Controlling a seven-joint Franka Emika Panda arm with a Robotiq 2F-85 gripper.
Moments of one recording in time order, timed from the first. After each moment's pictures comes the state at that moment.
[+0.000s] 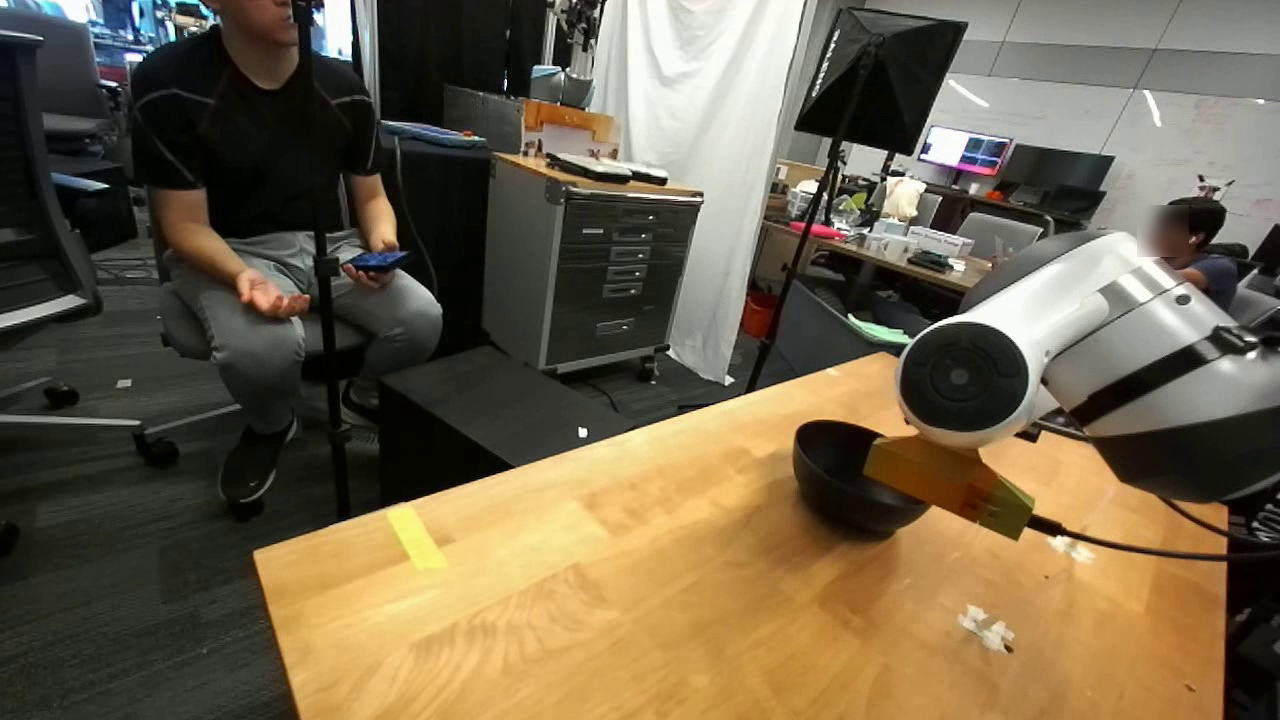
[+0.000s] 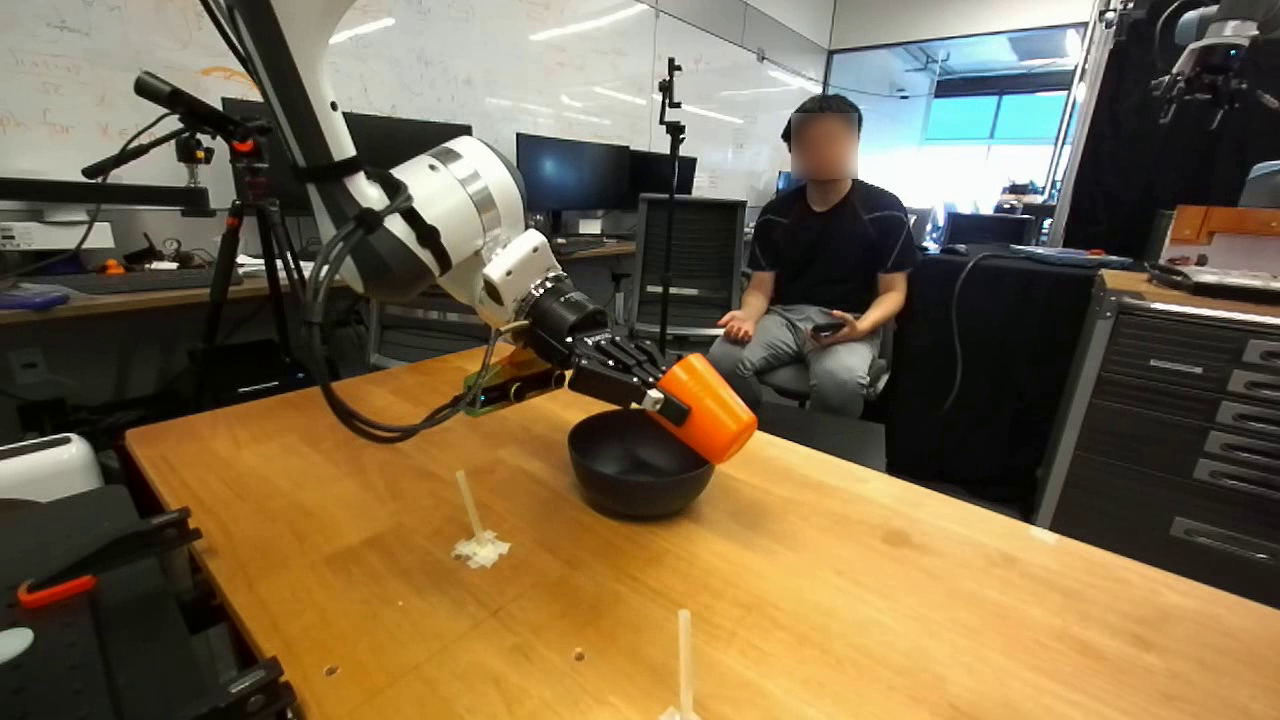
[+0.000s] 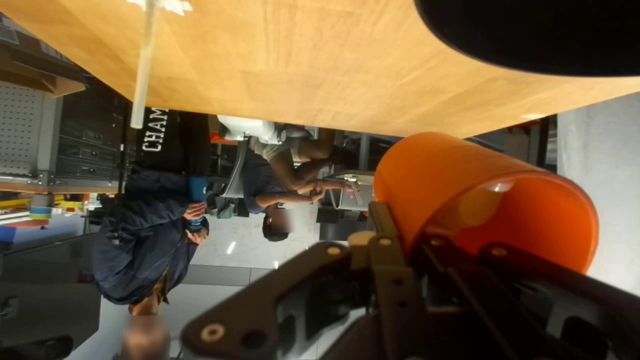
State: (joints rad) arm 0.19 0.45 -0.05 -2.21 -1.44 1.94 2.55
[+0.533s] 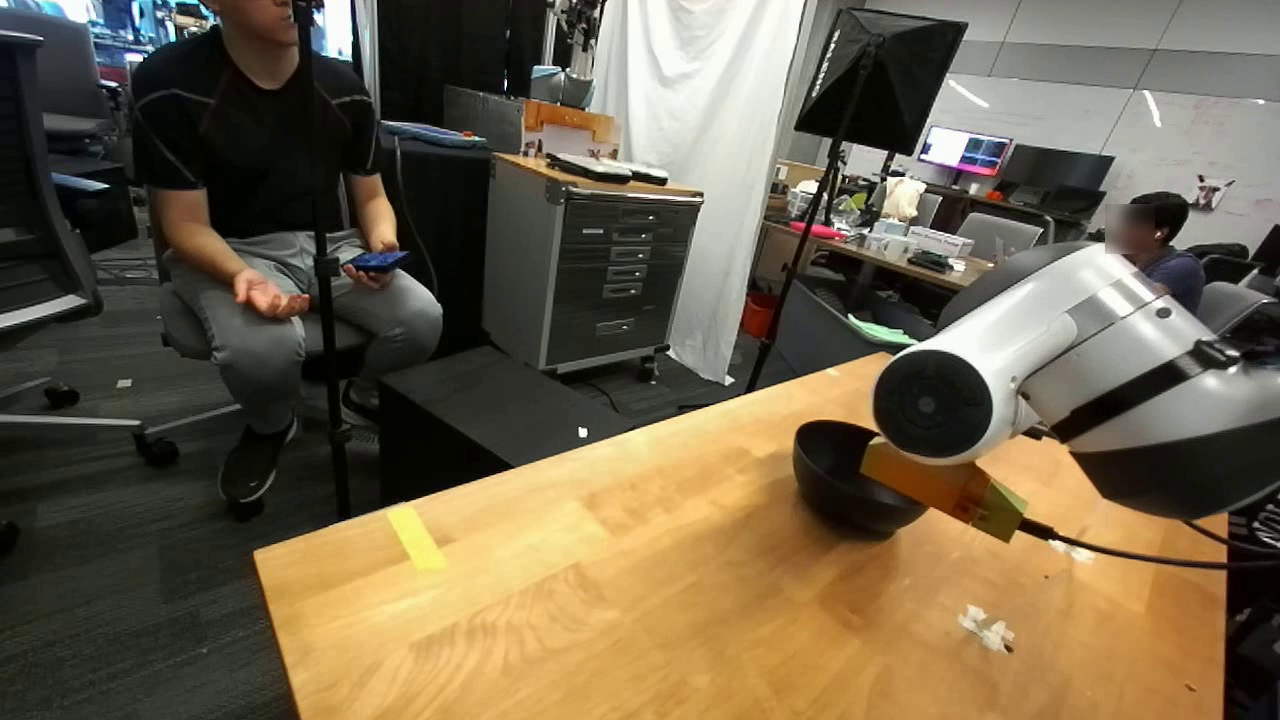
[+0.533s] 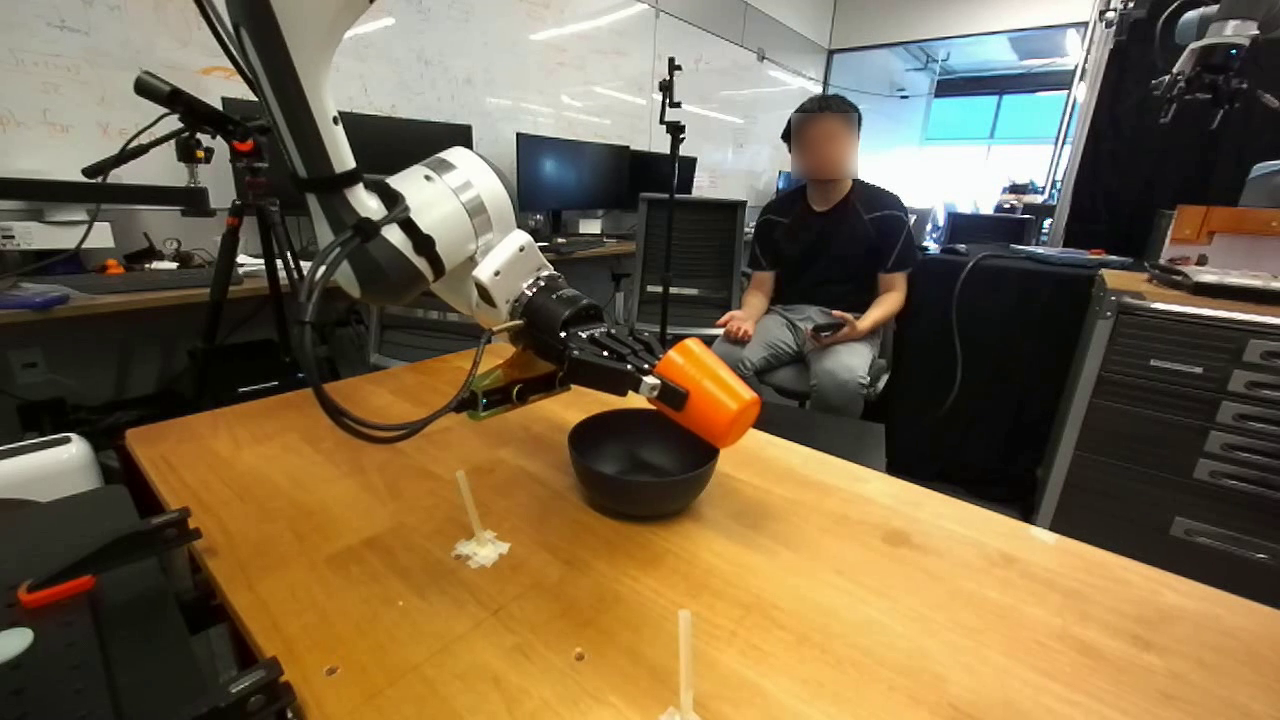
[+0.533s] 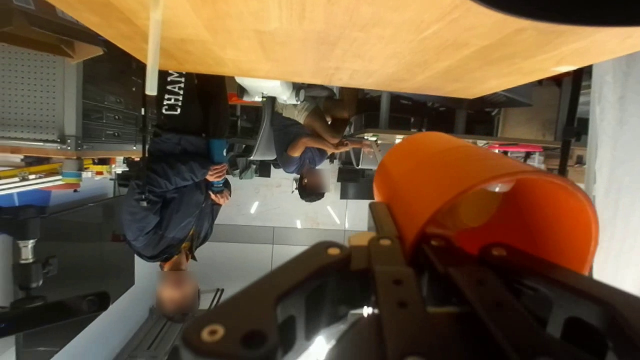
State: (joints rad) arm 0.18 0.48 0.00 -2.18 -1.44 1.79 2.60
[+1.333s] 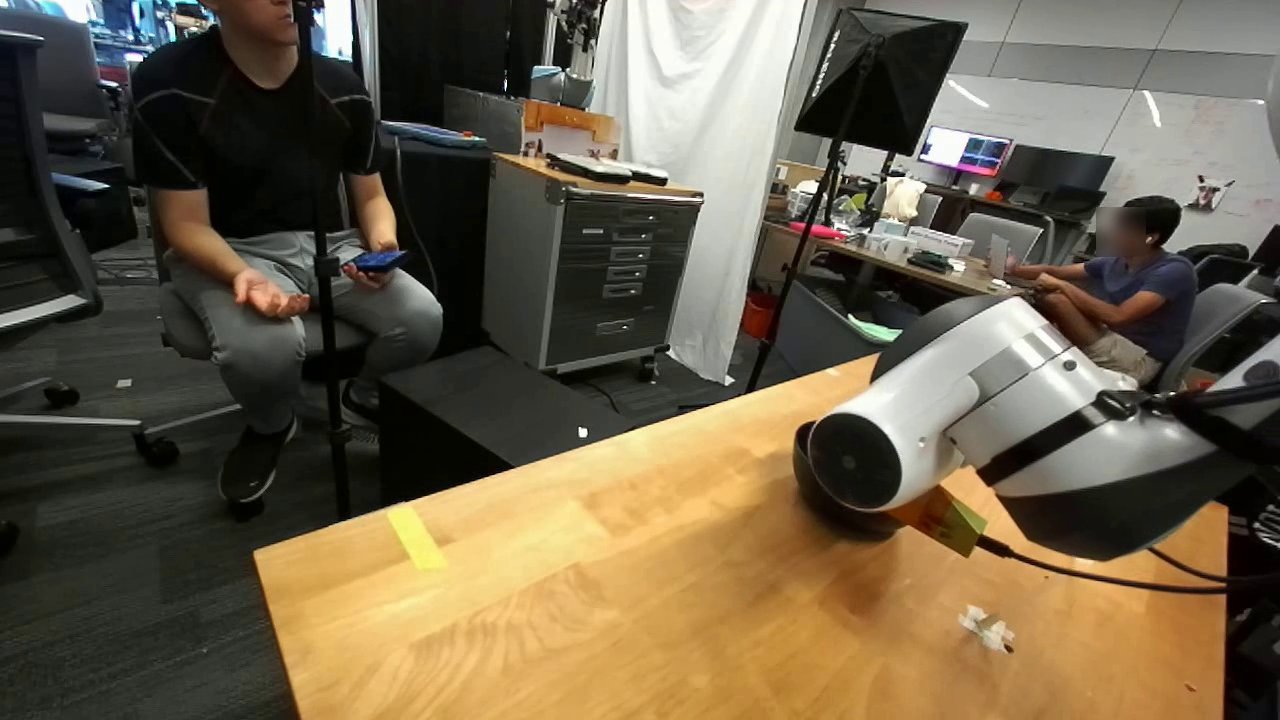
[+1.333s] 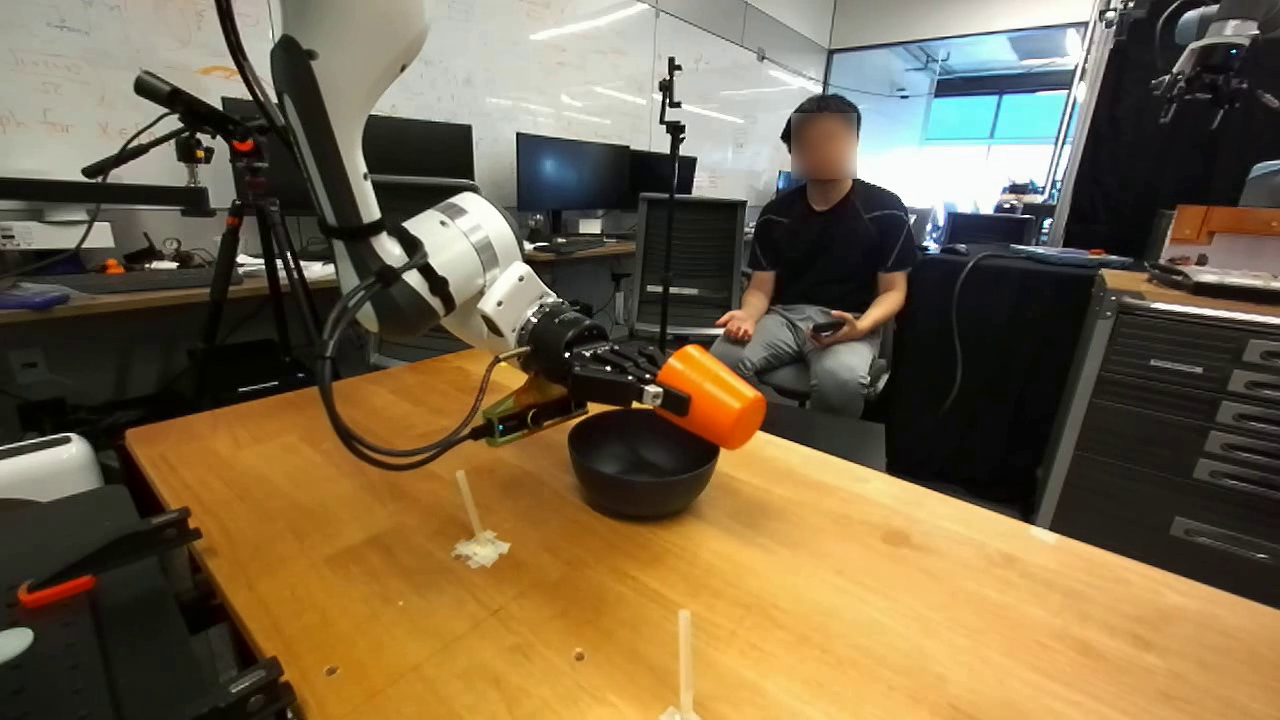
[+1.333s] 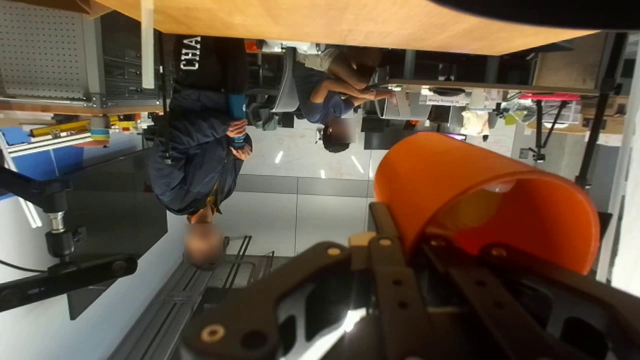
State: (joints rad) arm 0.18 0.64 0.04 -2.05 -1.44 1.60 2.66
